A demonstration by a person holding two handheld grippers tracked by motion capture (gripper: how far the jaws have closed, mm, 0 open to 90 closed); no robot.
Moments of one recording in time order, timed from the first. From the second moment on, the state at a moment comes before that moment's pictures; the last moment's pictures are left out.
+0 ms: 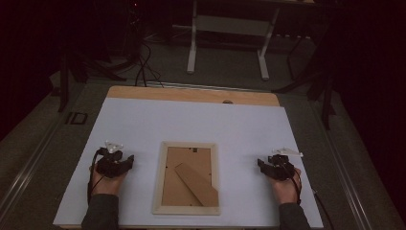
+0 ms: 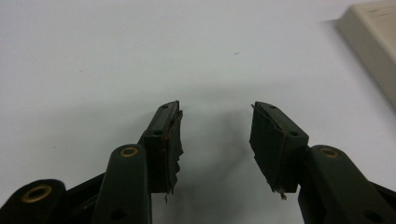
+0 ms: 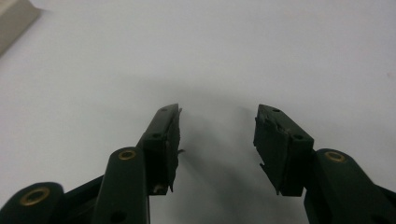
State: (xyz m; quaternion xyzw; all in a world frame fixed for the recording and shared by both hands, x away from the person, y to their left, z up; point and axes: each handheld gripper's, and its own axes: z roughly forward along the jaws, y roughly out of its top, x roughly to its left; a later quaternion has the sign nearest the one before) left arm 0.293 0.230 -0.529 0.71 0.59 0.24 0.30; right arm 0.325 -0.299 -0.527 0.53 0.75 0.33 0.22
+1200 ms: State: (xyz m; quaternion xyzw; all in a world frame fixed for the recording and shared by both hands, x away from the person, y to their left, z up) left arm 0.268 0.208 -0.508 0.76 0.48 0.19 0.39; right arm 0.316 -0.278 -0.518 0.50 0.76 0.37 0.20
